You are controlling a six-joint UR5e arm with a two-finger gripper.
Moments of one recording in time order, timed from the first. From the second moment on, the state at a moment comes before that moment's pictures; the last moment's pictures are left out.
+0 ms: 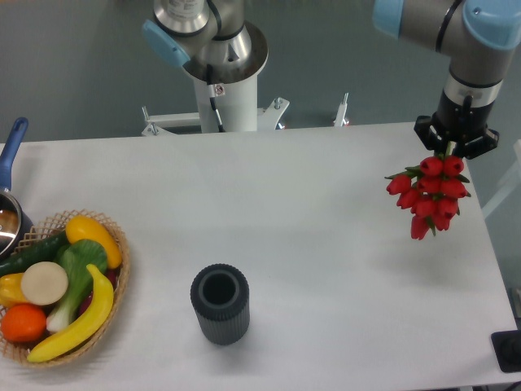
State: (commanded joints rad) arm 2.91 -1.85 -1.53 -1.18 1.56 1.31
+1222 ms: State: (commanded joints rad) arm 2.75 -1.98 -1.59 -1.16 1.60 1.28
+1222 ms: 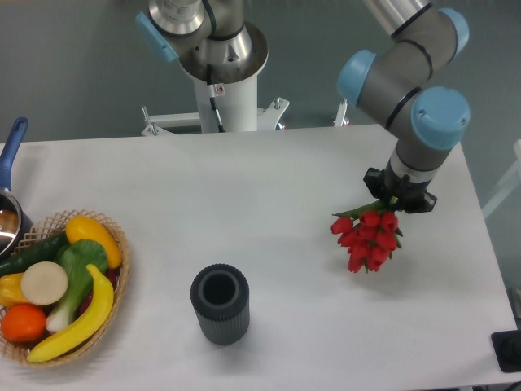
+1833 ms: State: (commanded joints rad) arm 2.75 -1.99 -1.60 -1.05 1.57 1.22
